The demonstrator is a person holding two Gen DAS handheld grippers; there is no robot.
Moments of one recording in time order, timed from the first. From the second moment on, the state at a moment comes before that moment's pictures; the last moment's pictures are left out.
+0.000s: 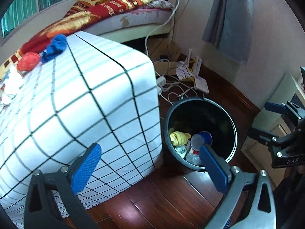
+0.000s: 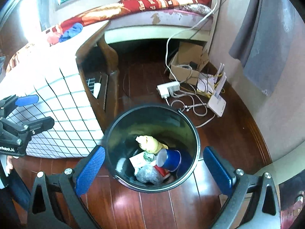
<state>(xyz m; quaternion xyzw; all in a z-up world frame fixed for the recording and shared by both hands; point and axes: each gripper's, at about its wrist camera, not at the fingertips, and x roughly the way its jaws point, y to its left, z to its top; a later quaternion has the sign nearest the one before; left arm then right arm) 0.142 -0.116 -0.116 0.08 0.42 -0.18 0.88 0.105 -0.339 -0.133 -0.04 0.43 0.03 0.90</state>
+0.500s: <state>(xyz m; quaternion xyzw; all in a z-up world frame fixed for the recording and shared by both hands) 0.128 -0.050 -0.067 0.06 0.37 -0.13 0.92 0.117 -0.260 -0.069 -0.06 0.36 0.08 0.93</state>
